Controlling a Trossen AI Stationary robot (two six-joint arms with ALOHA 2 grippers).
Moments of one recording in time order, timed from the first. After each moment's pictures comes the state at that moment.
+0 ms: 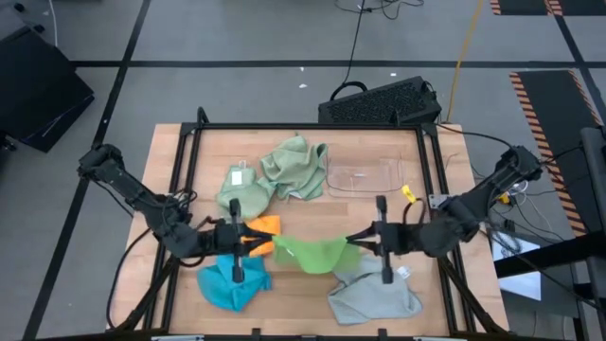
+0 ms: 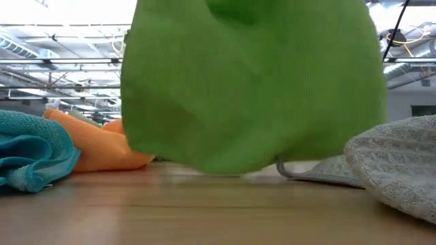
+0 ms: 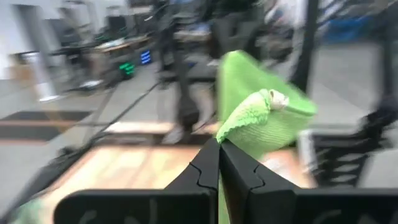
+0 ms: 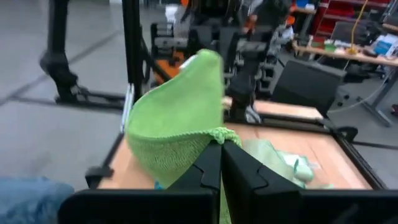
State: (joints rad) left arm -0.65 1.24 0.95 0.22 -0.78 -0.01; right arm 0.63 1.26 1.21 -0.25 0.60 0.07
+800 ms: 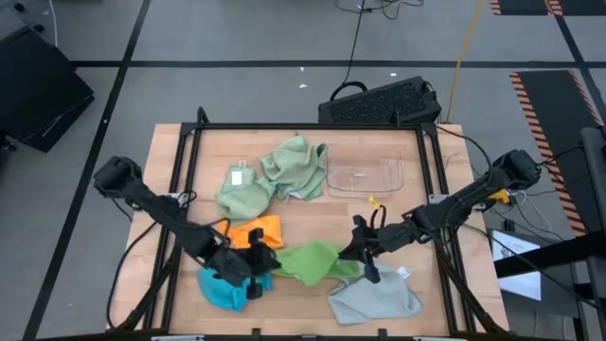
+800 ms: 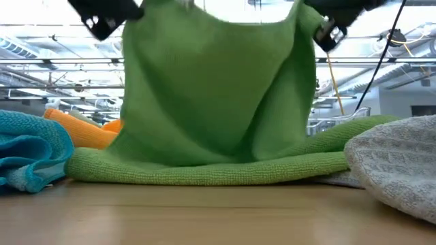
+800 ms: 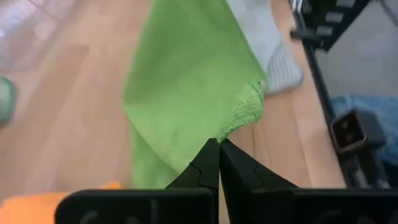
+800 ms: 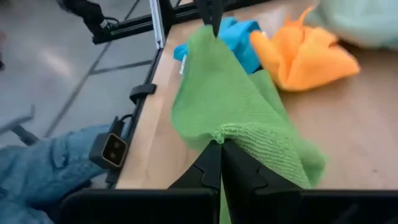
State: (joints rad) left arm -0.61 1.52 0.95 -0.16 -0.42 -0.52; right arm 0.47 1.31 0.71 0.11 0.15 0.47
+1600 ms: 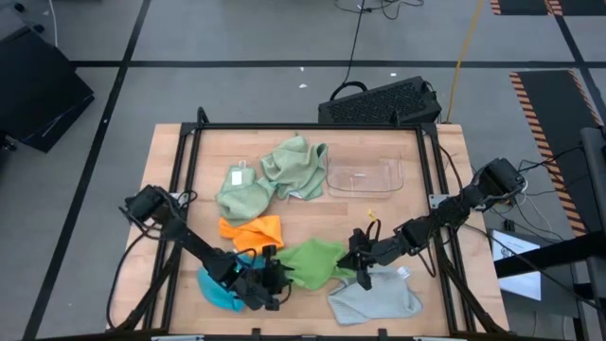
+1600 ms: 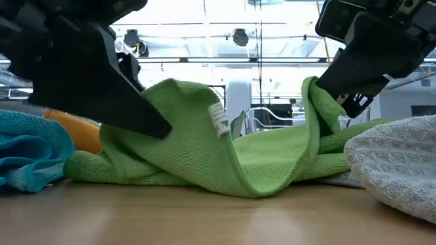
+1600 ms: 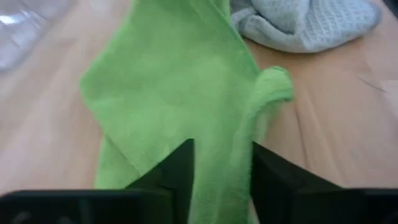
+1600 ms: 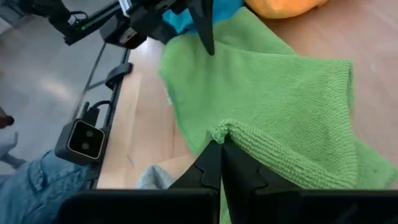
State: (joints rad) left arm -0.67 1.92 0.95 0.20 -0.65 -0.38; right arm 0.53 1.54 0.55 0.44 0.22 0.70
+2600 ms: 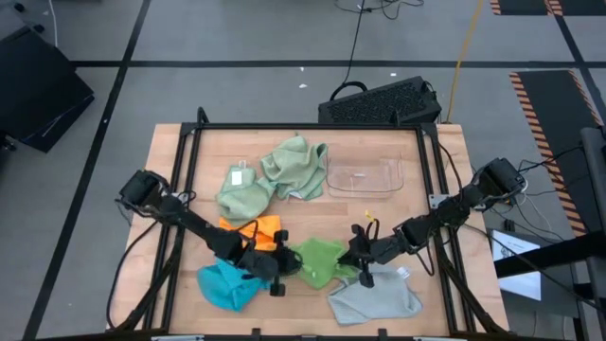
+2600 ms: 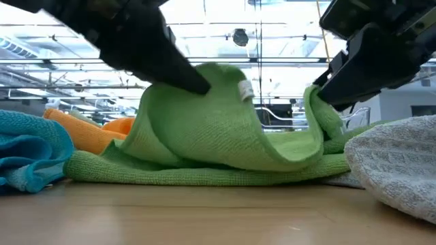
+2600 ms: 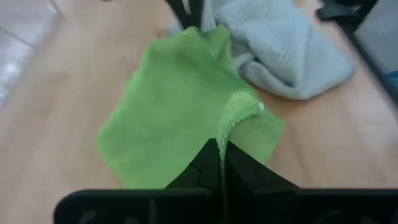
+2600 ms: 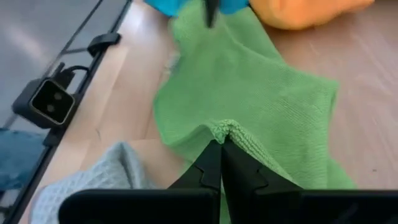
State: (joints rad) left arm -0.49 1.78 0.95 0.17 -0.34 -0.27; right arm 0.51 1.54 0.54 0.42 0.22 0.46
